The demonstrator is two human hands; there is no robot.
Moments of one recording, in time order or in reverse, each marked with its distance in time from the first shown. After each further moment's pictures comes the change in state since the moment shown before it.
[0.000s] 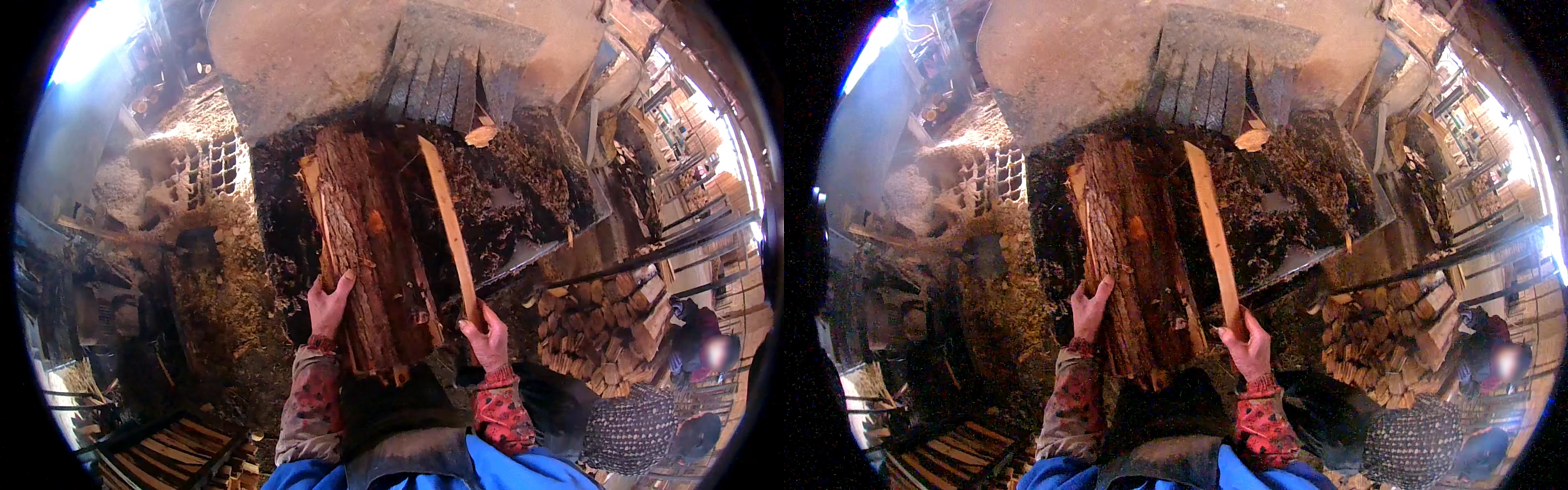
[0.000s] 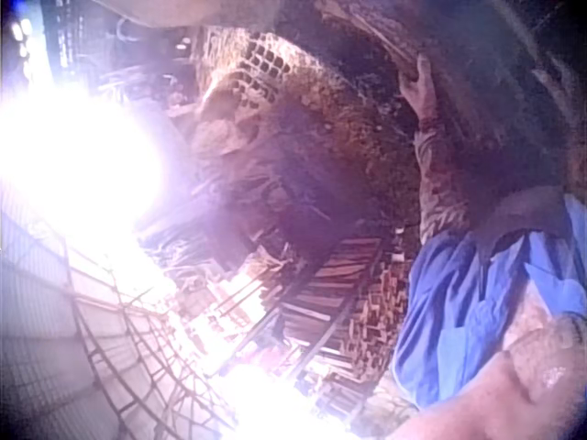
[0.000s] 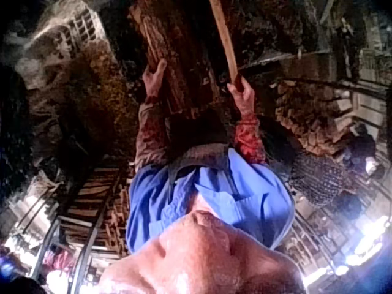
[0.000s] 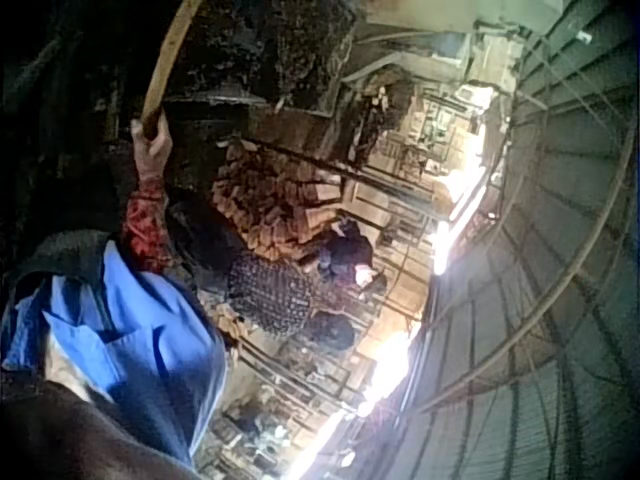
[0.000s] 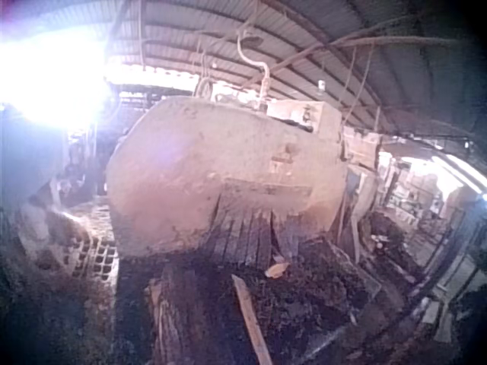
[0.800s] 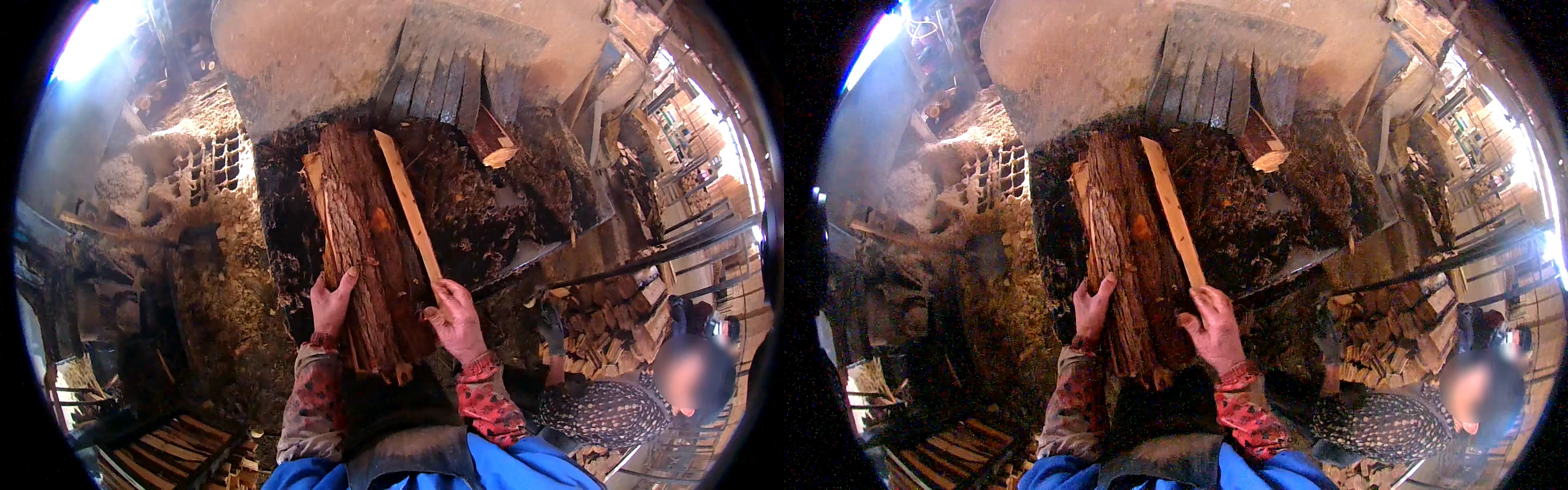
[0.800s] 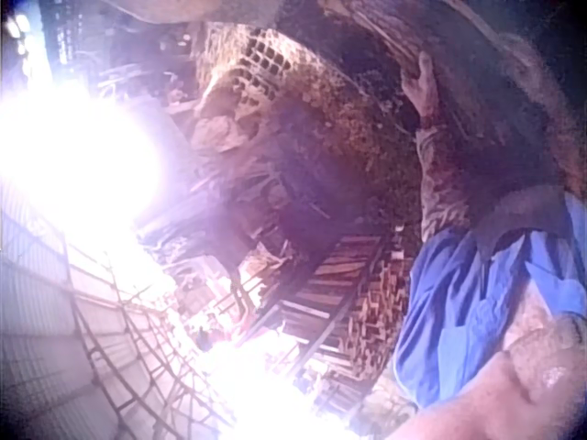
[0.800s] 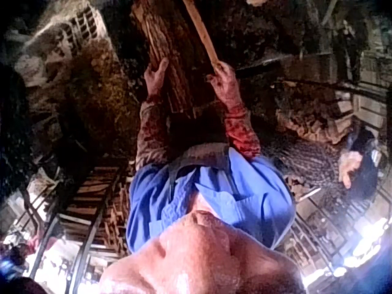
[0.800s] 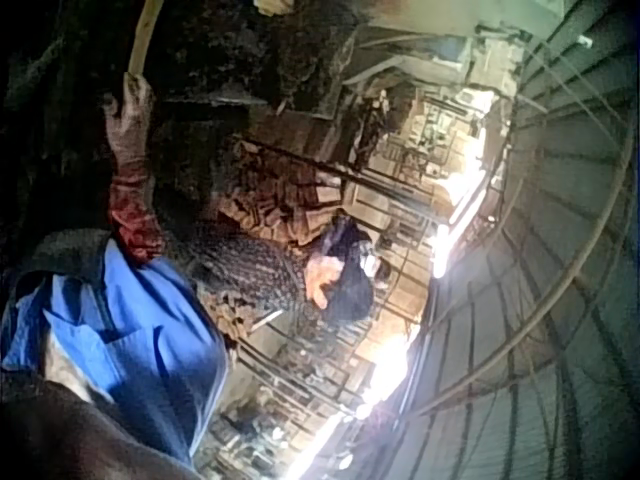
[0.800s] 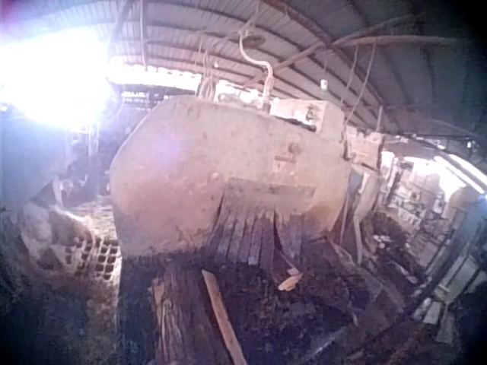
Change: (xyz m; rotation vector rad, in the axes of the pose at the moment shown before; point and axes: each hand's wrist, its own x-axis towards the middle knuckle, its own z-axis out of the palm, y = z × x) left_hand -0.001 -0.002 -0.003 0.091 0.008 0.025; right_hand 0.021 -0.039 0.055 -0.296 -0.119 -0.391
